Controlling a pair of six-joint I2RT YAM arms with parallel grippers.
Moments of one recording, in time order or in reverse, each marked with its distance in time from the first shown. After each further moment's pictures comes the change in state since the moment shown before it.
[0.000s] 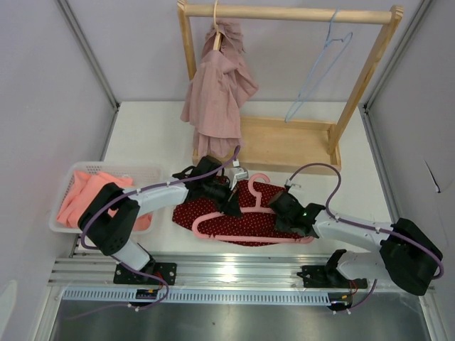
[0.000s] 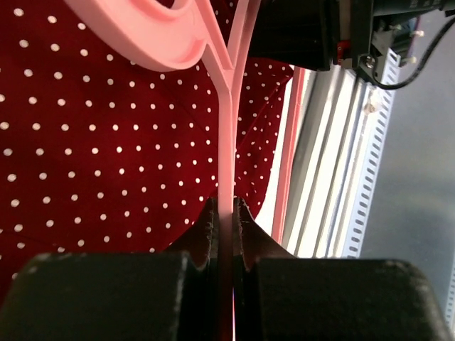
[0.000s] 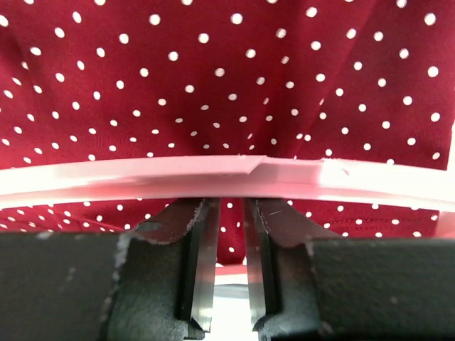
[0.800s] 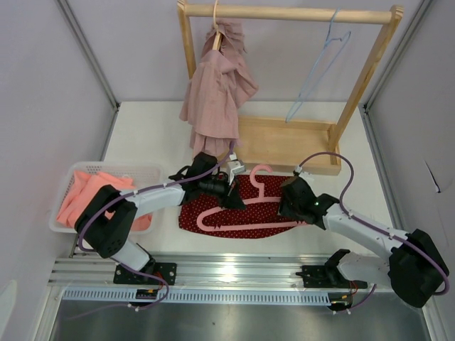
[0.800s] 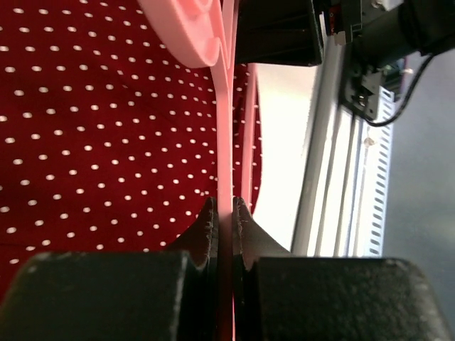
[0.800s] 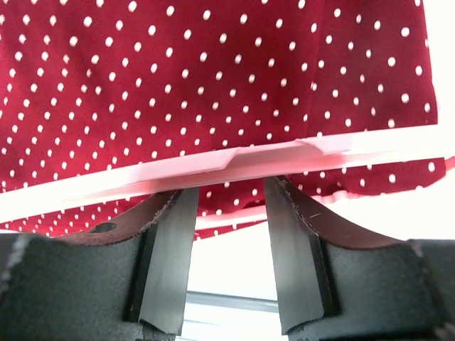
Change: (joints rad) left arm 0.020 -0.026 -0.045 0.219 0.018 -0.037; right arm -0.198 -0.061 0.073 -0.005 -0.071 -0.151
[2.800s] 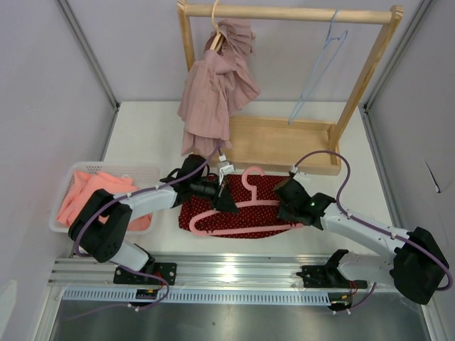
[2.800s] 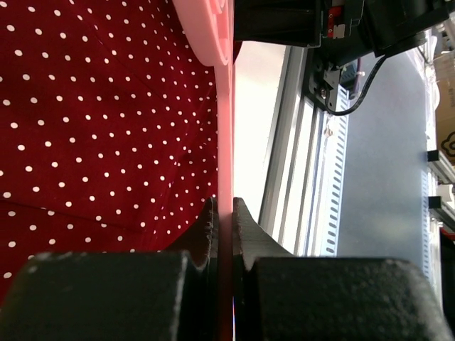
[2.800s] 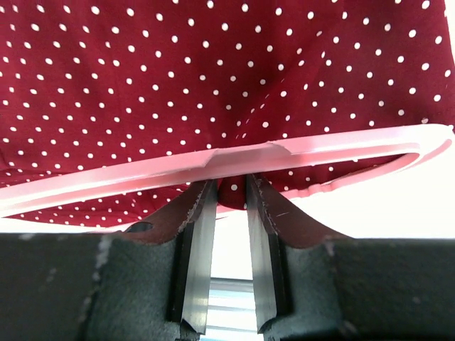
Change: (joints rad) left arm 0.081 -0.050 -0.086 0.019 0.134 -0.086; right arm 0.111 -0.005 0.058 -0.105 0.081 0.071
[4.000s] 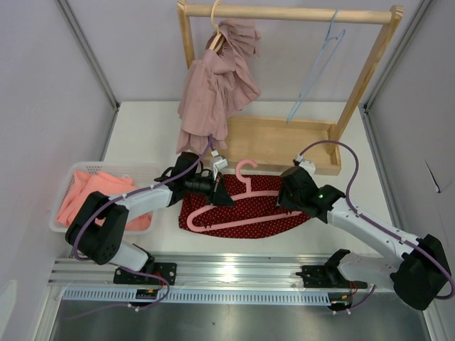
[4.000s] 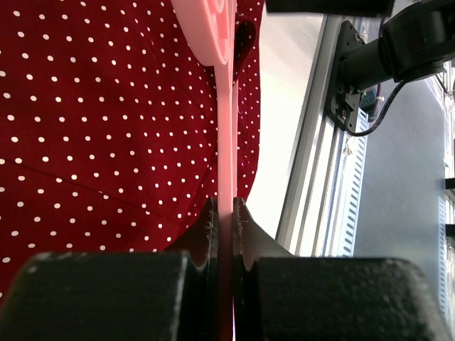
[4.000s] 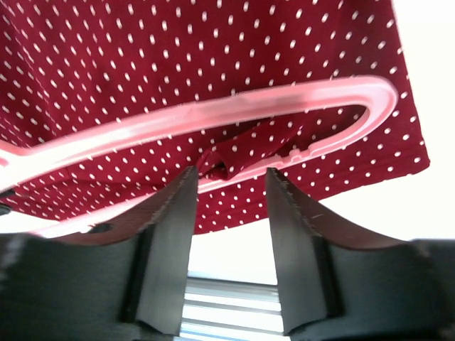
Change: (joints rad) left arm 0.068 -0.027 -0.014 0.025 -0.035 -0.015; right arm -0.092 -0.035 0.116 -0.044 -0.037 -0.090
